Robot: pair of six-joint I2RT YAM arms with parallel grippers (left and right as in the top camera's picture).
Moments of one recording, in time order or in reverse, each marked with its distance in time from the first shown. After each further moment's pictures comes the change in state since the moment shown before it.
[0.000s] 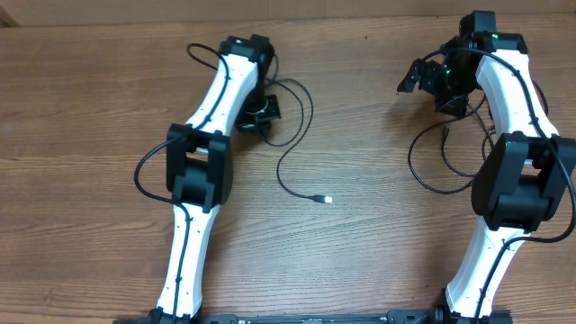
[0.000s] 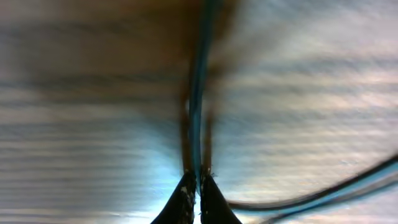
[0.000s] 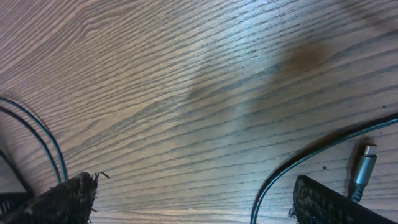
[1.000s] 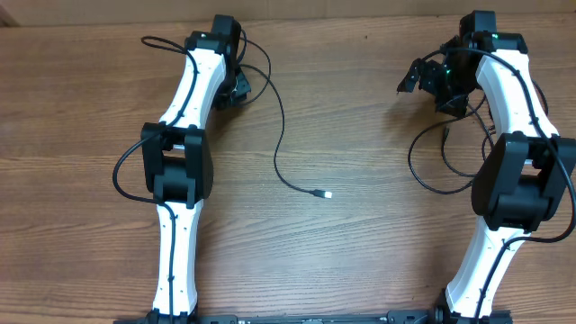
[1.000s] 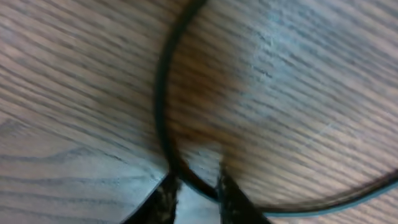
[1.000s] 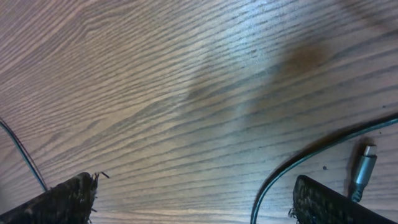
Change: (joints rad) left arm 0.138 -0.009 -0.004 0.278 -0.210 -0.171; right arm 0.000 0.000 0.000 0.000 0.000 0.000
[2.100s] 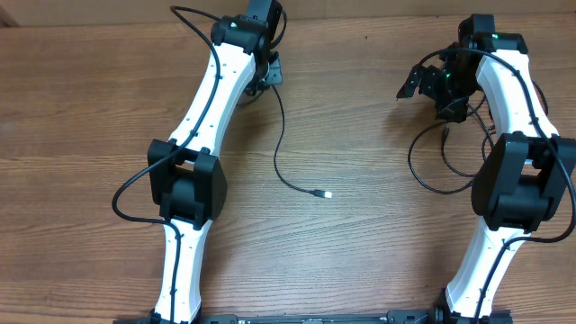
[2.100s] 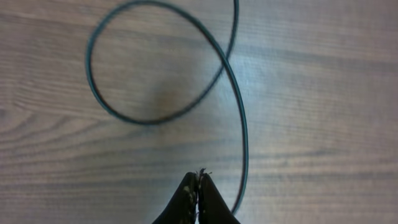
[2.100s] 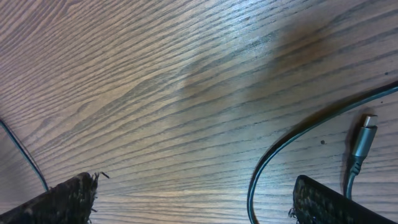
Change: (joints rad) left arm -0.154 -0.212 -0.002 -0.010 -0.066 0.167; right arm 0.000 0.000 0.000 -0.068 0.000 0.000
